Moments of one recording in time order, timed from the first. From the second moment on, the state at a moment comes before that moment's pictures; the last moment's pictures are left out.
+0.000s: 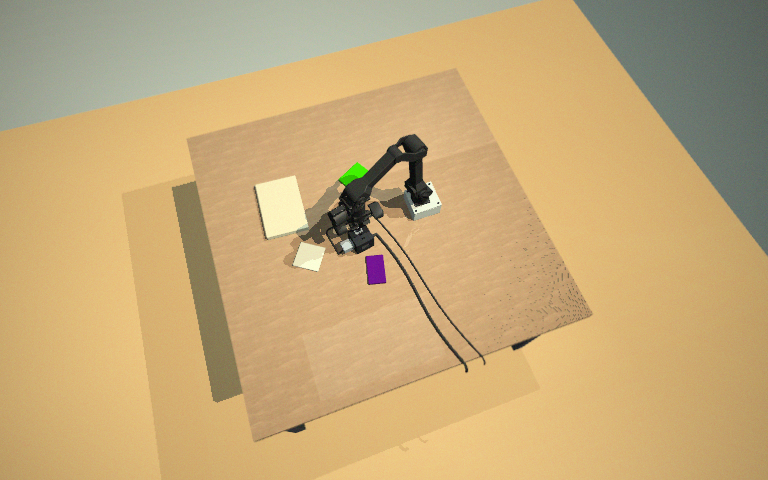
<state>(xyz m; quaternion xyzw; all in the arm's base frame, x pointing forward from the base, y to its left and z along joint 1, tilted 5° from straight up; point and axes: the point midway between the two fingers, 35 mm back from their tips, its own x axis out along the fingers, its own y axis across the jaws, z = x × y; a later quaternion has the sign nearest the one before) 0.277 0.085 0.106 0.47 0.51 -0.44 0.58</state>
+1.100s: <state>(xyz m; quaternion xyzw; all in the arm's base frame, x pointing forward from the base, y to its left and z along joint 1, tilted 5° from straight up) 0.275 0.085 0.117 0.47 0.51 -0.44 0.58</state>
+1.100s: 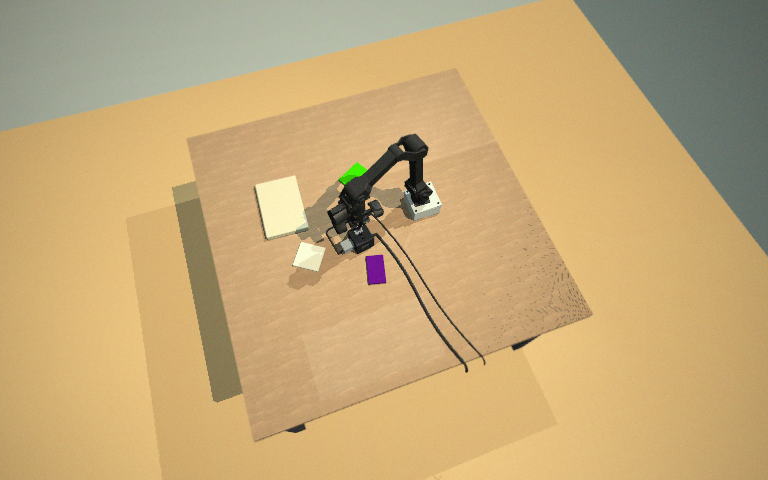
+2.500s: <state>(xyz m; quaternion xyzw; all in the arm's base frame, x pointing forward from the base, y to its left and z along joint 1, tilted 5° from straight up) 0.274 0.085 0.134 0.37 0.57 -0.35 0.64</state>
